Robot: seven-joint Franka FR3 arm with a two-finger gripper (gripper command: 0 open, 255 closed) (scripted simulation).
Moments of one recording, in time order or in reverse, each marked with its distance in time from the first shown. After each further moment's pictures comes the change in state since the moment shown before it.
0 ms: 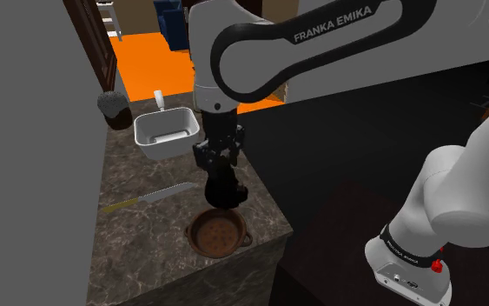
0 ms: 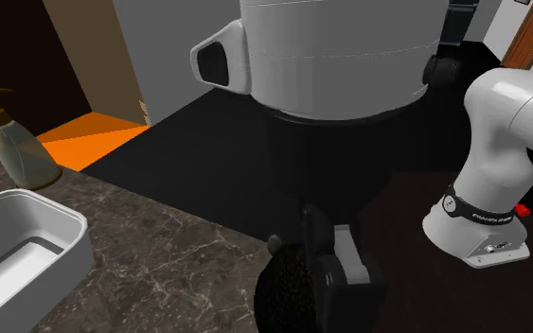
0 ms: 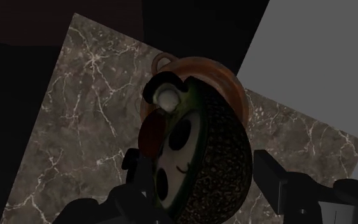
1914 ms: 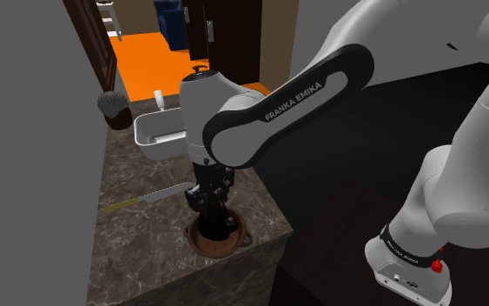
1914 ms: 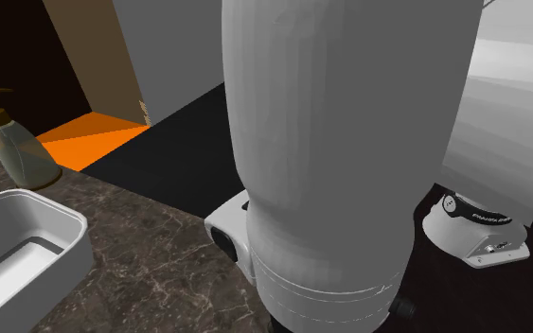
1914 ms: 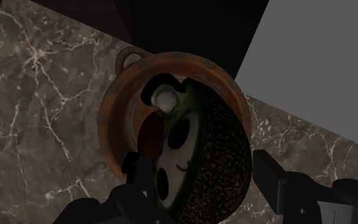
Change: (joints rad) arm 0.040 0.176 0.053 -0.090 -0.040 0.270 0.083
